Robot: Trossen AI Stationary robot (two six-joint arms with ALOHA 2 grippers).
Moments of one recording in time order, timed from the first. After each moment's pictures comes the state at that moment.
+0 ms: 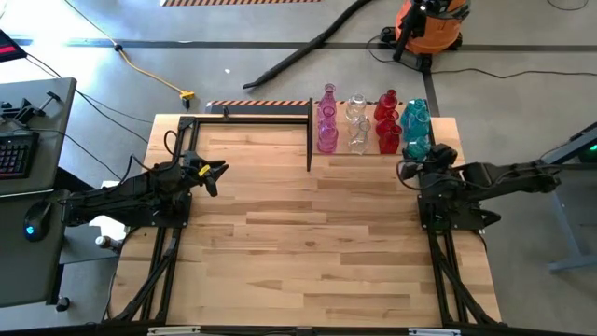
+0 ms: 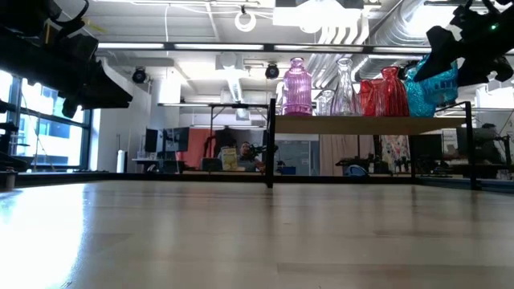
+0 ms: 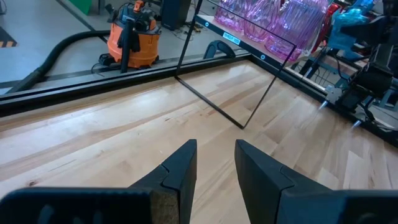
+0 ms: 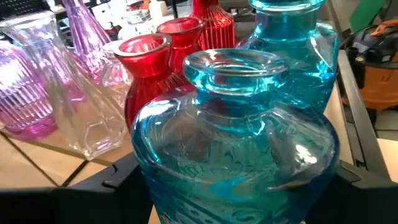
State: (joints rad) left arm 0.21 0.09 0.16 -0.35 -0.38 -0.43; right arm 0.17 0.47 0.56 -1.01 1.15 1.04
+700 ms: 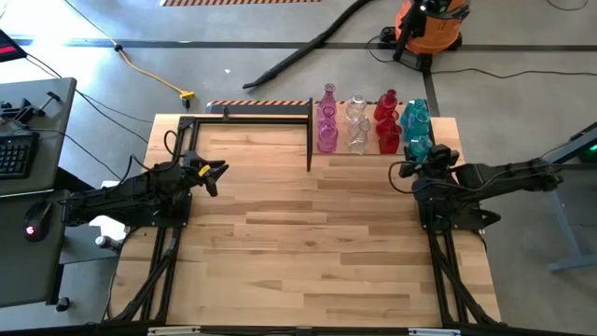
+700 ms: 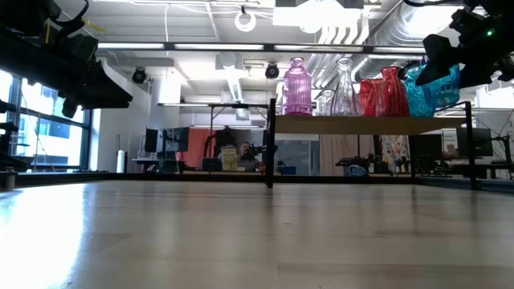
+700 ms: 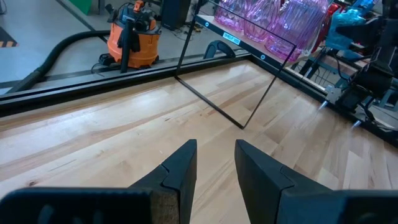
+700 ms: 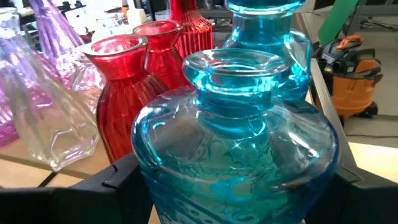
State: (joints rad) left arm 0.21 0.09 0.16 -0.35 -0.38 -0.43; right arm 0.16 0.55 0.56 -1.10 1.23 1.18
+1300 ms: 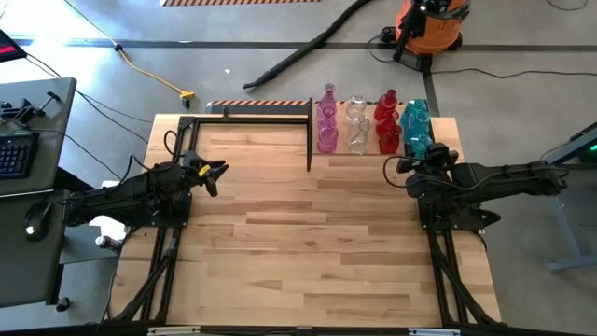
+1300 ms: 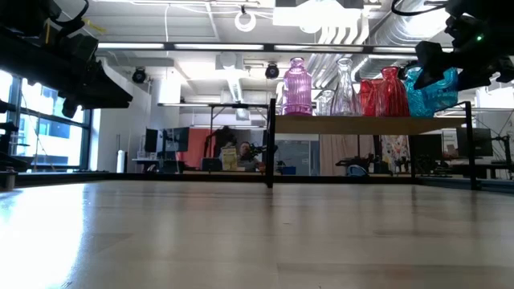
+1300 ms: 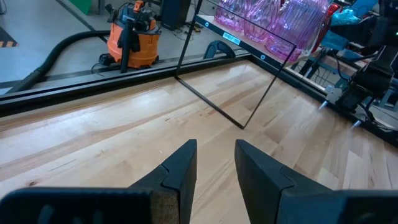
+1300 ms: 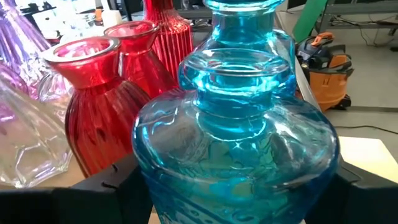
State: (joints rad) left arm 0.21 0.09 0.16 -0.35 -0.38 -0.43; right arm 0.06 0.62 0.56 -1.07 1.23 1.20
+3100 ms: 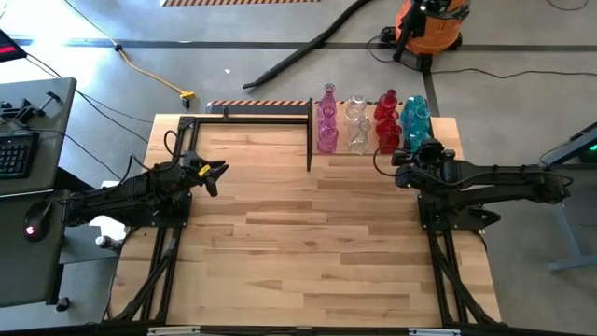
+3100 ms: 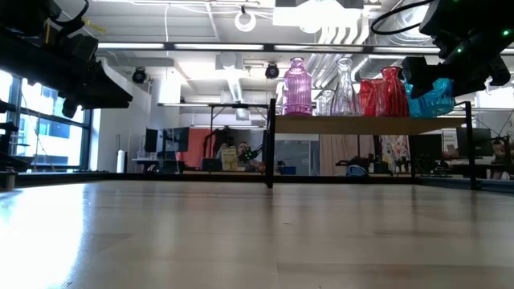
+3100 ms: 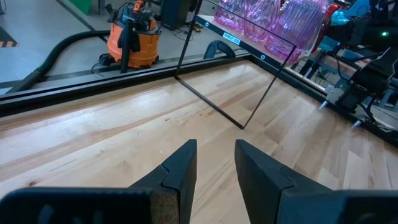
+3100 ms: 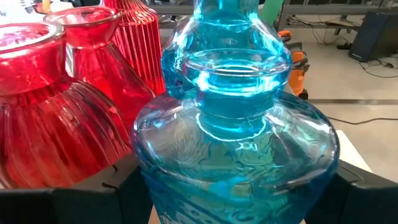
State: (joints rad) left arm 0.21 0.09 0.16 -0.35 -0.38 -0.43; right arm -0.11 0.75 0.56 -0.97 1.21 1.17
